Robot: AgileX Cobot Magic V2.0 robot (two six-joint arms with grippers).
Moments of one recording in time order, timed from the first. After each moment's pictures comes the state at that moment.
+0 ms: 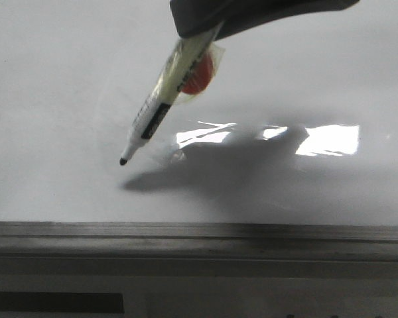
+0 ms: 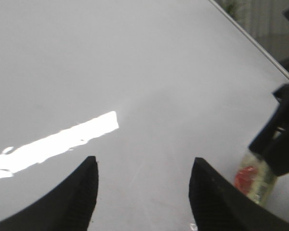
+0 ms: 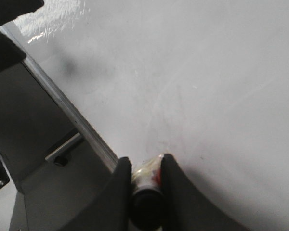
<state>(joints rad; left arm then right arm) -0.71 0.61 -0.29 -0.04 -0.30 0.09 0.87 1.07 -0.80 0.15 0.28 0.03</state>
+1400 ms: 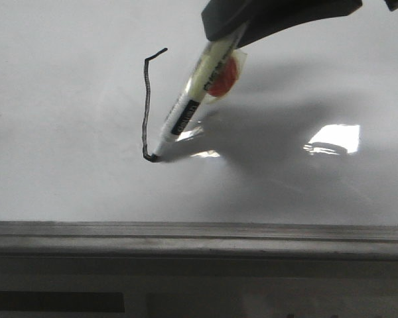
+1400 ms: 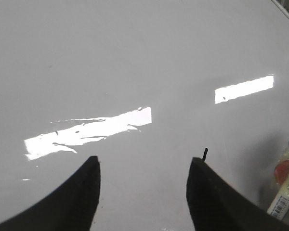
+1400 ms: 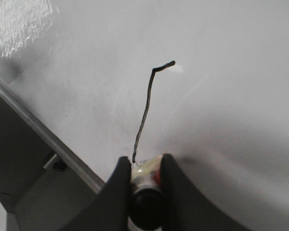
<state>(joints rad) -0.59 0.59 -0.29 -0.06 -0.25 0.09 0.73 1.12 -0.86 0.20 0.40 0.05</state>
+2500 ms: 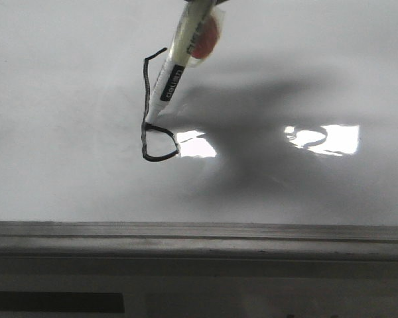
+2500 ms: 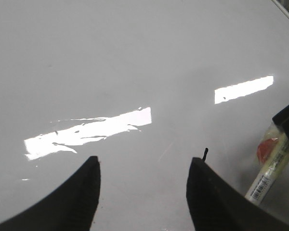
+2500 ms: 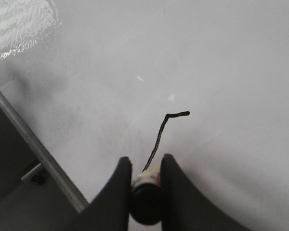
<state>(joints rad) -0.59 0.59 -0.29 -0.06 -0.25 0.09 0.78 1.15 -0.91 0.10 0.32 0.04</state>
